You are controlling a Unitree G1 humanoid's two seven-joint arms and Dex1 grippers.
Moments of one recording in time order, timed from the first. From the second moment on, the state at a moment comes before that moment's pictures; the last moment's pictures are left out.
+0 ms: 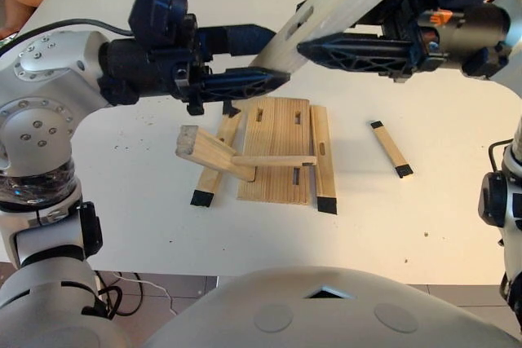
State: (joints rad) left arm -0.57 0.76 0.14 -0.42 -1.11 0.88 -0.88; right arm -0.76 -0.66 -0.05 -0.38 1.11 0.91 0.84
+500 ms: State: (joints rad) left arm -0.61 0.77 0.21 -0.02 -0.76 0.63 -0.77; right arm -0.57 -0.91 -0.08 -0.33 0.72 0.65 1.05
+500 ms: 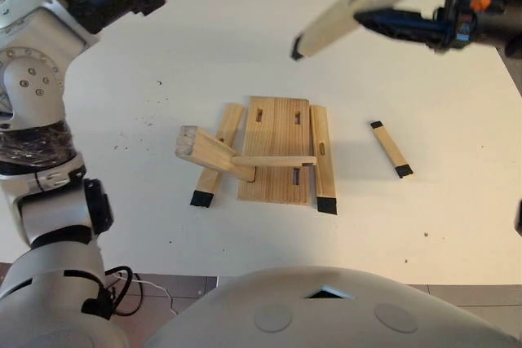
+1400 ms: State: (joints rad) left arm -0.02 0.95 0.10 -0.13 -0.44 0.32 -1.27; right arm -0.09 -0.90 0.00 -0.66 0.65 0.59 1.08
